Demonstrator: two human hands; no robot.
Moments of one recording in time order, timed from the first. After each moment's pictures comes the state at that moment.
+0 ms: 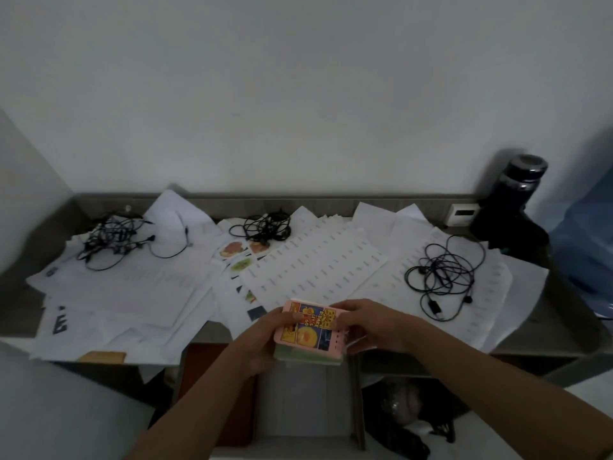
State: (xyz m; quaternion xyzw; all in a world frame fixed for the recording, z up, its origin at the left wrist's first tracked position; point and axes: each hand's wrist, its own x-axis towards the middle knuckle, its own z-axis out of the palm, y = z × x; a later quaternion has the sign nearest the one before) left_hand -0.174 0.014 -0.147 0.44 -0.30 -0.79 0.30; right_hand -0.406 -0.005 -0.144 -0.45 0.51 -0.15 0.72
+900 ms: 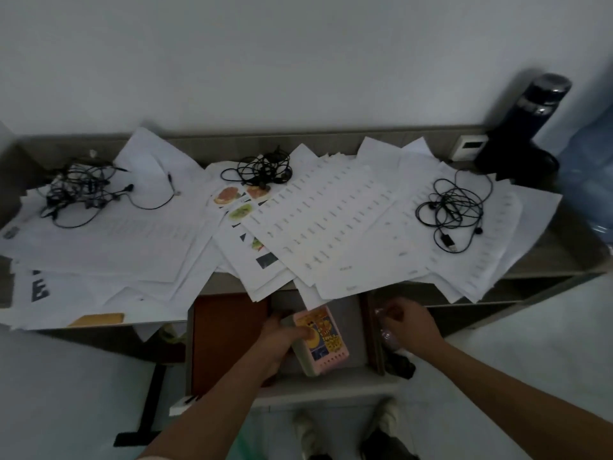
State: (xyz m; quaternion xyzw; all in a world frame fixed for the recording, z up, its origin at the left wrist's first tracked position) left_hand -0.140 0.068 -0.255 0.62 -0.26 -0.70 0.24; right_hand -0.406 0.096 -0.249 -0.52 0.76 -0.17 0.34
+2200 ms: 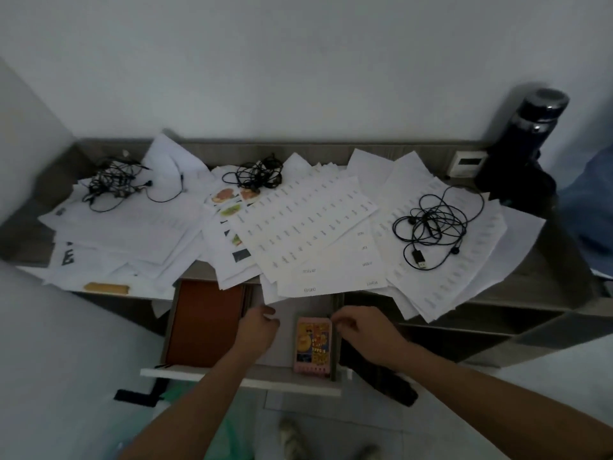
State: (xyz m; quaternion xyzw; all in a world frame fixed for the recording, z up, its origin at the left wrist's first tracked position) left_hand -0.198 0.084 -0.249 0.76 -0.44 -0.44 0.18; right_hand -0.444 0.092 -0.218 -0.73 0.54 -0.13 0.39
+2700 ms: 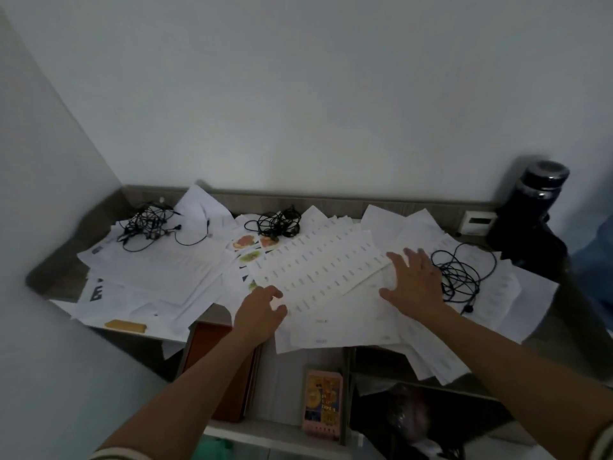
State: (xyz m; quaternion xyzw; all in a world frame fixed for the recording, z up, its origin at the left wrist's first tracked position) left_hand -0.185 0.016 -0.158 0.73 -0.63 -0.22 0.17; right_hand -0.494 -0.046 -0.160 -0.72 0.69 -0.06 0.09
